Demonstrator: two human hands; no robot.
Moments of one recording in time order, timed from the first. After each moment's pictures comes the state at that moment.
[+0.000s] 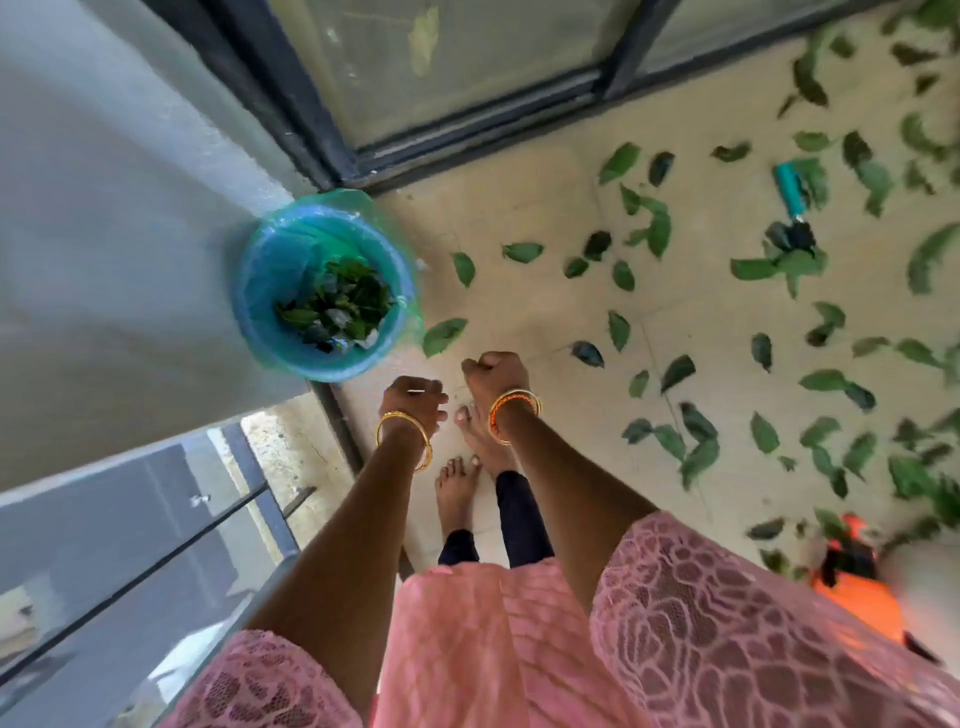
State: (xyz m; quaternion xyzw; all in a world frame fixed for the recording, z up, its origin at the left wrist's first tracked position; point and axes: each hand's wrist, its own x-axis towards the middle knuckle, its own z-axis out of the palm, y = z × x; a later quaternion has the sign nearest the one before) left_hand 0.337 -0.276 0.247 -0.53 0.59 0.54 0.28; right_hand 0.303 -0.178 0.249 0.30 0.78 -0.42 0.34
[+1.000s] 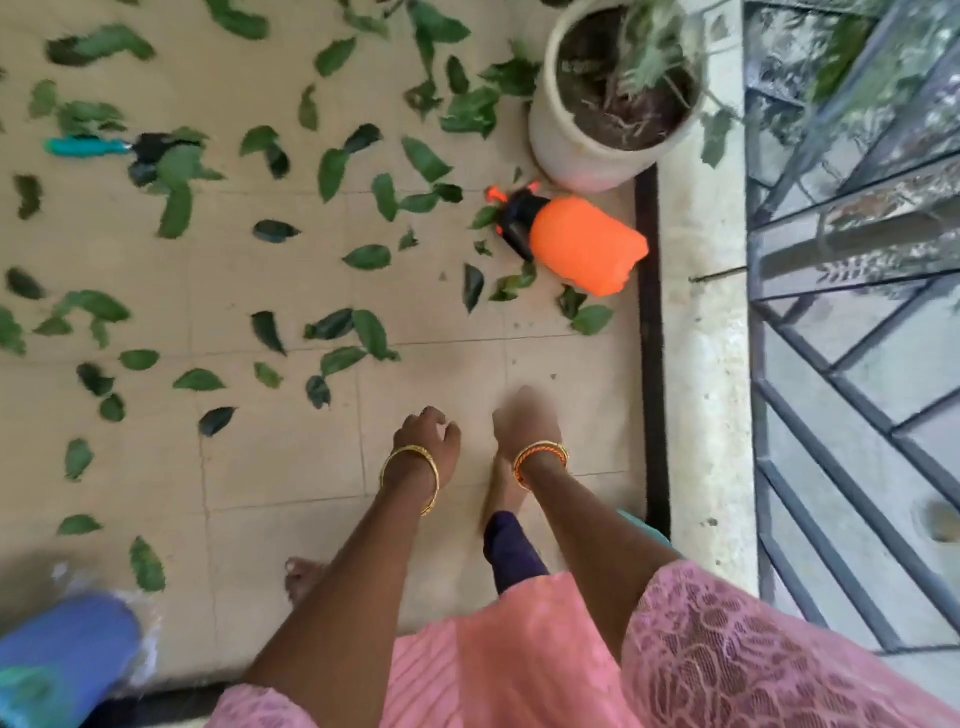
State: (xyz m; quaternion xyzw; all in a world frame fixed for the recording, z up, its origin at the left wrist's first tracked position) left_hand 0.592 0.191 0.261 0.23 0.81 0.03 0.53; right_hand 0.710 0.248 0.234 0.71 0.55 -0.43 0.11
